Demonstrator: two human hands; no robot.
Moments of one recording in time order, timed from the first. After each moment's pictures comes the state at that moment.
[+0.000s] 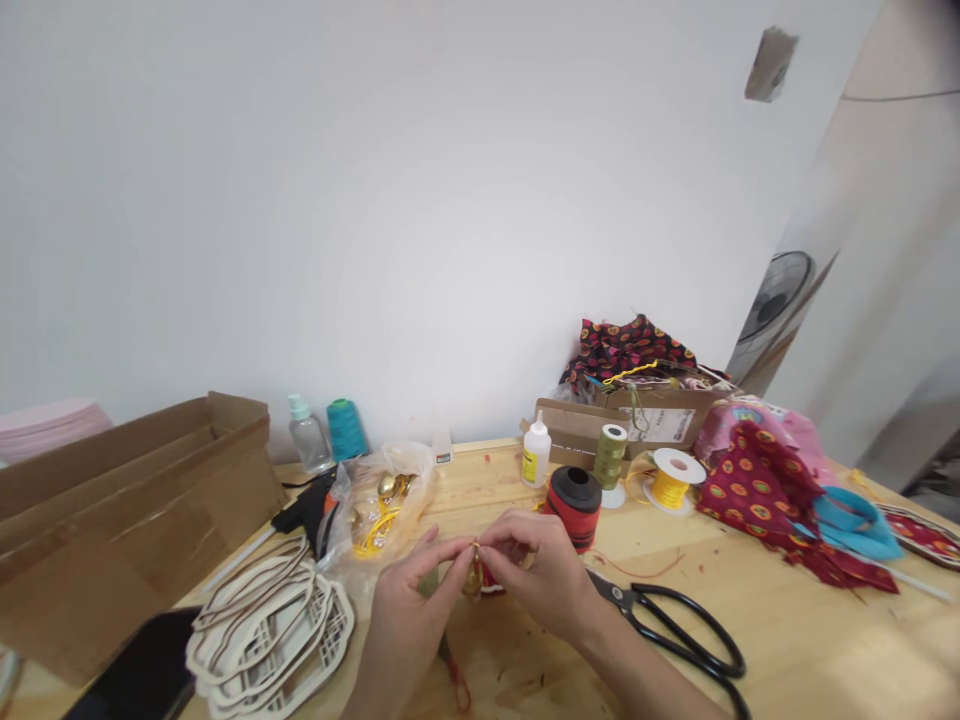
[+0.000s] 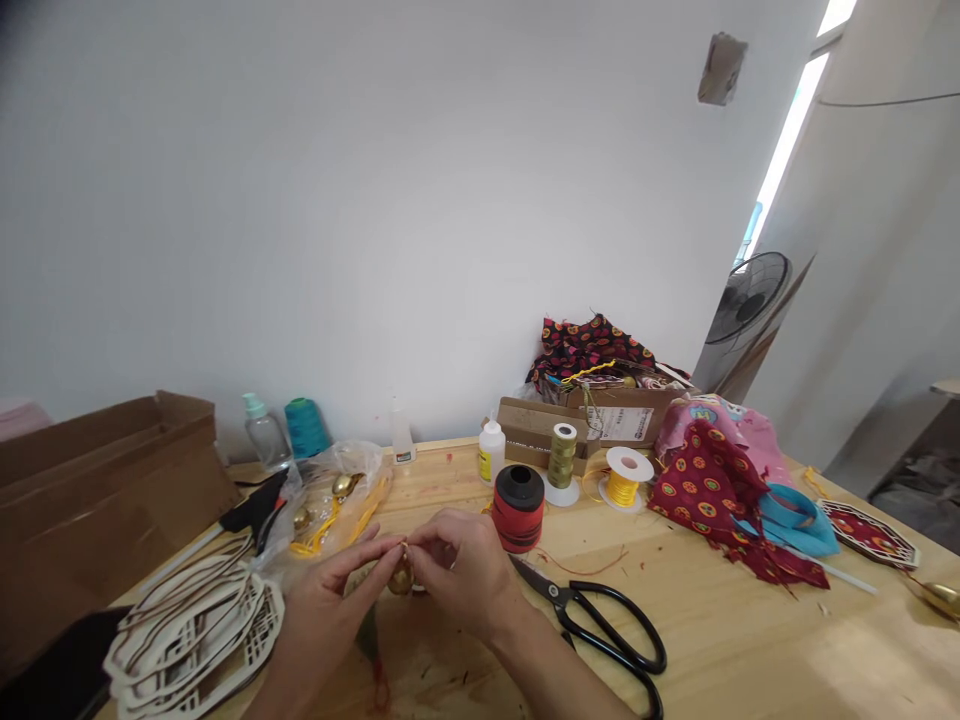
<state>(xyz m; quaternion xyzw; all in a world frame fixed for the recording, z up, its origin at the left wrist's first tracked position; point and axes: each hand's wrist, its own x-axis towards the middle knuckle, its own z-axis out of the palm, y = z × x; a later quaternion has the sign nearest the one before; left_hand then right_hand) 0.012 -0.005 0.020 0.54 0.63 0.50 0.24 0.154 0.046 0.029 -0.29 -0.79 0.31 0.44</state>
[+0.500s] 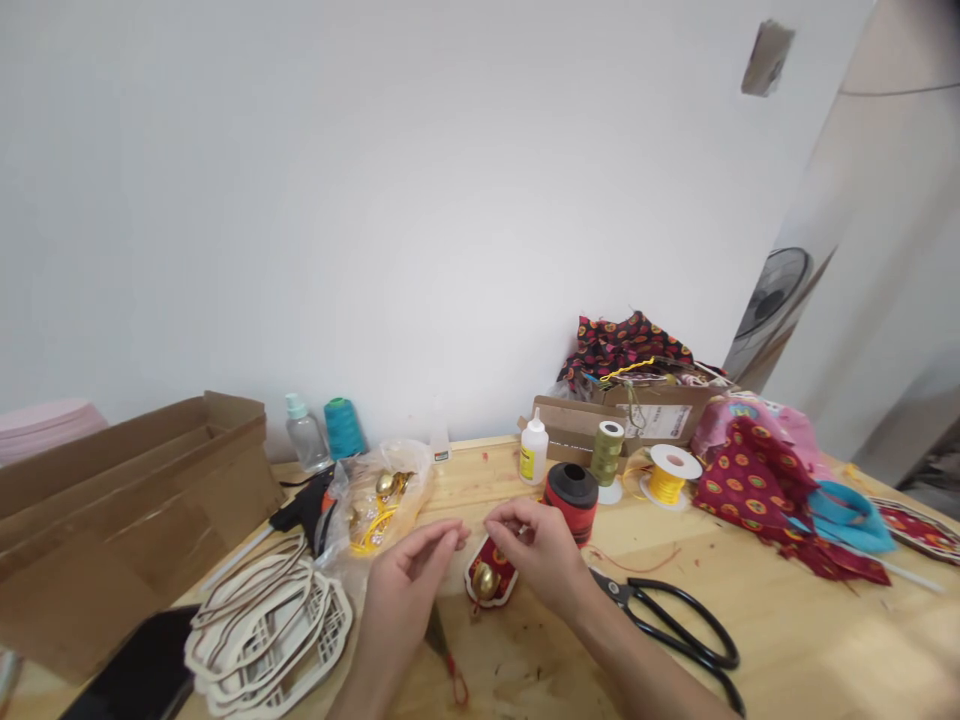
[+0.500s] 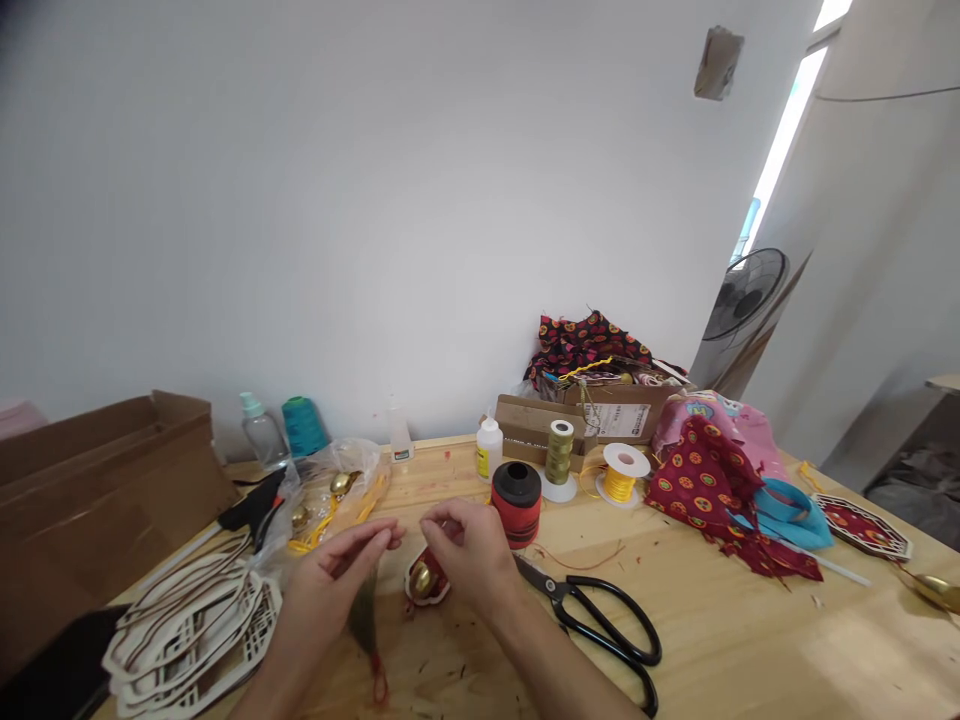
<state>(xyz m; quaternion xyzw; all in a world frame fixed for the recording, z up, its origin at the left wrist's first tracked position) 0.010 0.005 0.019 0.47 0.59 0.57 0.33 0.155 0.056 0.023 -0.38 -0.74 0.35 0.43</state>
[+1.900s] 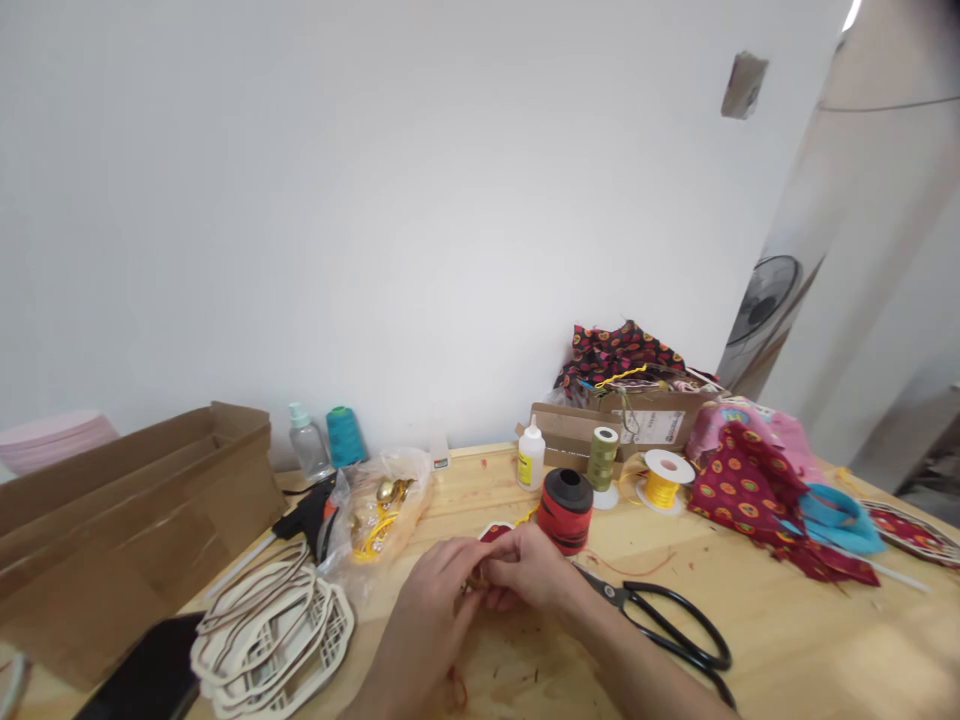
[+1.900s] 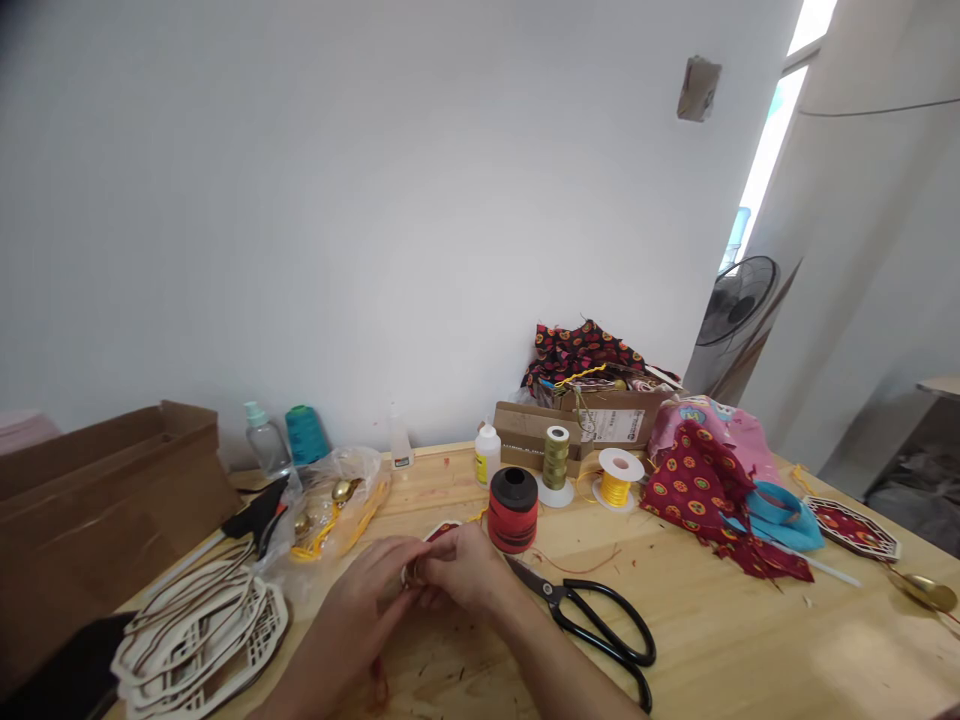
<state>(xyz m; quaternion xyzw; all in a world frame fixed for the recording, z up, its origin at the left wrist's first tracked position) 0.019 -0.003 0.015 0.75 0.56 0.32 0.12 0.148 0.060 0.007 -0.38 -0.63 0.63 0.24</state>
